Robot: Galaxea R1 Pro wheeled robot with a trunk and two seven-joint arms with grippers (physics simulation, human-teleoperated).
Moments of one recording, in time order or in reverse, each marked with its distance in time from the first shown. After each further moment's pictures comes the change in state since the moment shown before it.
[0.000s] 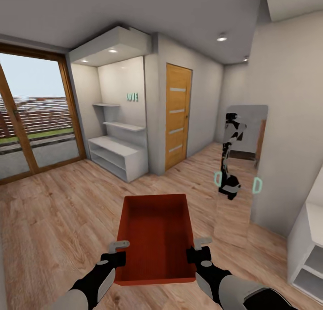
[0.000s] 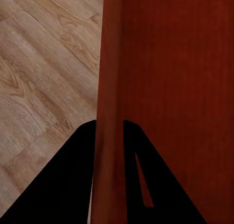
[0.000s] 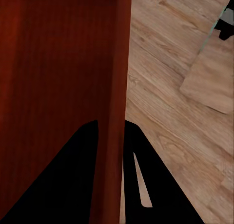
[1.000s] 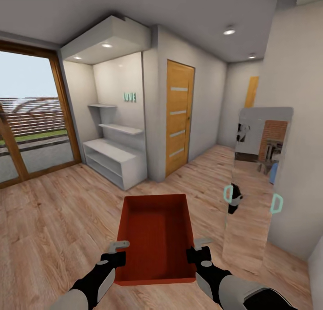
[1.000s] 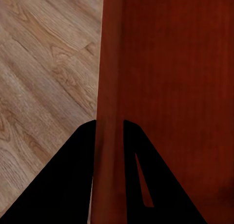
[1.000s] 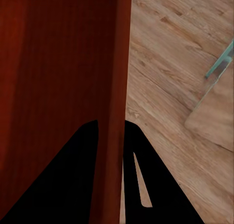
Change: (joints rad) left arm 0.000 0.000 0.000 0.000 0.000 0.002 0.000; right arm 0.000 0.000 -0.001 0.001 0.000 0.001 0.001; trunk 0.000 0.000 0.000
